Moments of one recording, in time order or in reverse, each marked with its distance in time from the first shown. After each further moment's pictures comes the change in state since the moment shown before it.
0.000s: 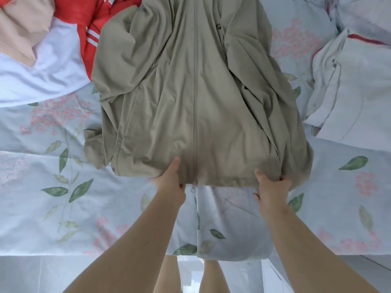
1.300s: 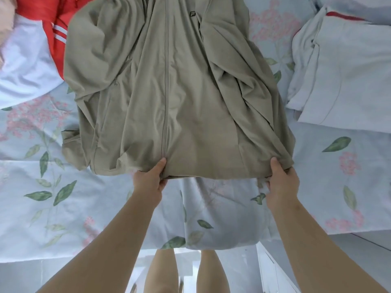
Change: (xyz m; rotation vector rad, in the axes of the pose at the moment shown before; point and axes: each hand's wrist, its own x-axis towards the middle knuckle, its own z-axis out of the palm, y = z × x) left_hand 0.006 -0.005 -0.013 0.165 -0.101 0.180; right_hand 0.008 -0.014 -0.047 0.239 -0.010 -0.019
